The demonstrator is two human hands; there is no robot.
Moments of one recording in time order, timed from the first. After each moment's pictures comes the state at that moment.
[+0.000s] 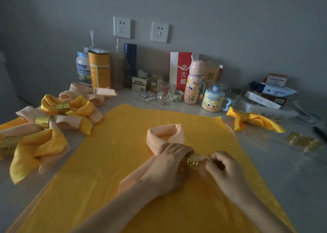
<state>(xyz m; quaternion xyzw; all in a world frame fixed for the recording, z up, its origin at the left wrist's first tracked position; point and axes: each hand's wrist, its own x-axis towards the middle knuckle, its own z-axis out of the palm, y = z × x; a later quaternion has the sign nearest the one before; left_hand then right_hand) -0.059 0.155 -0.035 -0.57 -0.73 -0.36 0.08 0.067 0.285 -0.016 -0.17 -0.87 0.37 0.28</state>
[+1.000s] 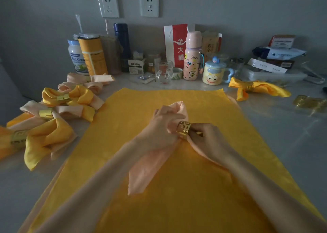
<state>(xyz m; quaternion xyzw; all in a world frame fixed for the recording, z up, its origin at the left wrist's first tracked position) -0.080 0.146 -0.001 -0.52 -0.77 -0.37 -0.06 0.034 0.267 -0.014 -0.17 -0.91 0.32 0.19</state>
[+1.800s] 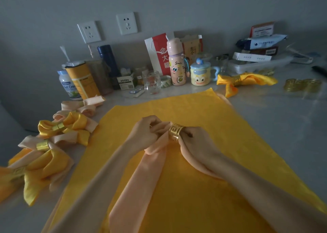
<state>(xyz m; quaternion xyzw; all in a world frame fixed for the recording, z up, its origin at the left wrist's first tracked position) -0.109 0.164 0.005 -0.45 -0.84 -0.32 -0.06 0.034 0.263 -0.017 -0.23 -0.84 0.44 0.23</state>
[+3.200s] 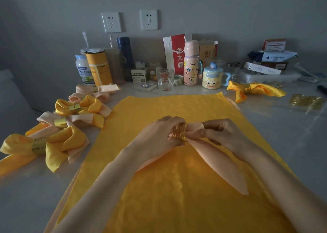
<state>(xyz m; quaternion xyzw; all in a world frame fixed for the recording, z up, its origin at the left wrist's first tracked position) -0.067 0.110 0.022 -0.57 -0.78 -0.25 -0.02 0.070 0.266 0.013 -0.11 -0.81 0.55 0.18</state>
